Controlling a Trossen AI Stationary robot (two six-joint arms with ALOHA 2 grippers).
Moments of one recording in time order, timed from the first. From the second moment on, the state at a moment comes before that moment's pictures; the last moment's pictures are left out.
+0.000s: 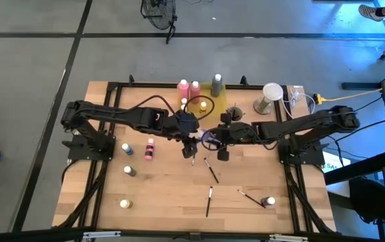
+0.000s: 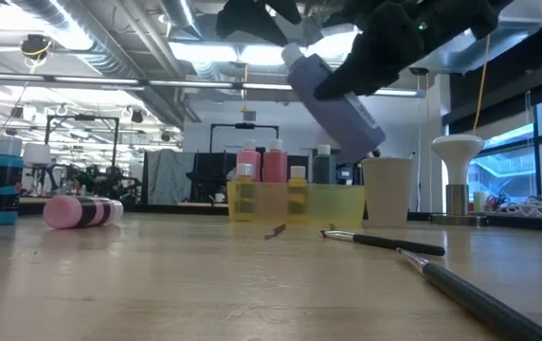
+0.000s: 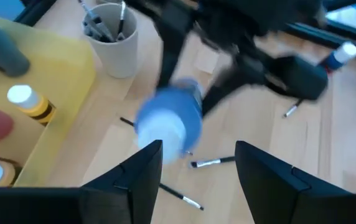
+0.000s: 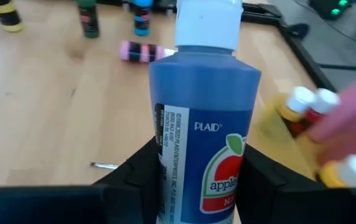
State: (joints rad) left arm -0.08 1.63 1.55 -0.70 -0.21 -0.40; right arm 0.11 1.38 0.81 0.01 0.24 -0.03
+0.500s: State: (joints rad) left arm -0.08 1.61 1.53 -0.88 -0.57 -0.26; right arm 0.12 1.01 0.81 -0.24 0.41 0.05
